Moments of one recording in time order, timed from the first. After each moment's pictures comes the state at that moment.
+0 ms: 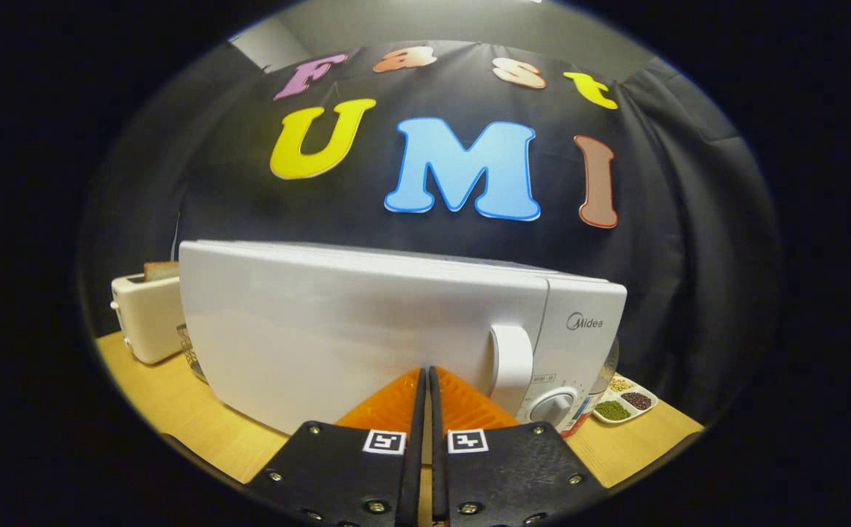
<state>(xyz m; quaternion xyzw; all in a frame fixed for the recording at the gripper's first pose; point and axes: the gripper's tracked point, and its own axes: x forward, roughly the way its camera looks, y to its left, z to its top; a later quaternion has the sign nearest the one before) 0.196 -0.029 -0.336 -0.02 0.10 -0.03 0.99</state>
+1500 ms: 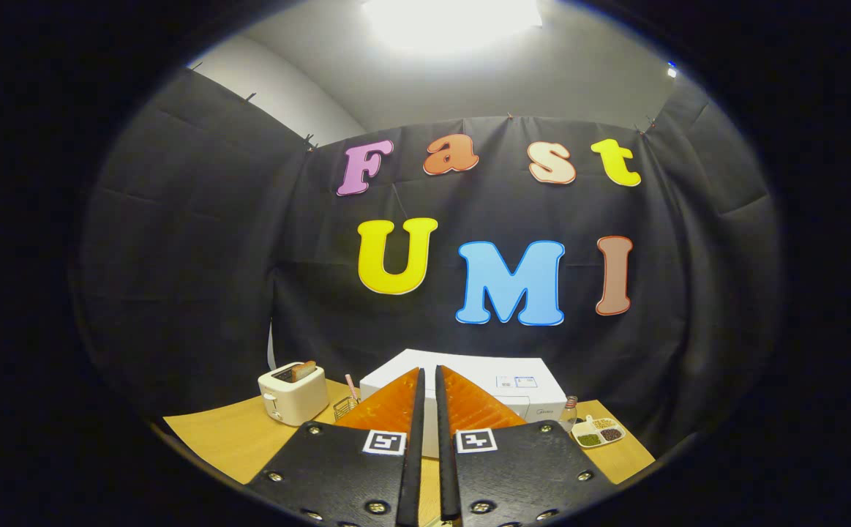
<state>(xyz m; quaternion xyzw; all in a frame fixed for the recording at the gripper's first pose) -0.016 0.031 -0.061 0.02 0.00 0.08 1.00</state>
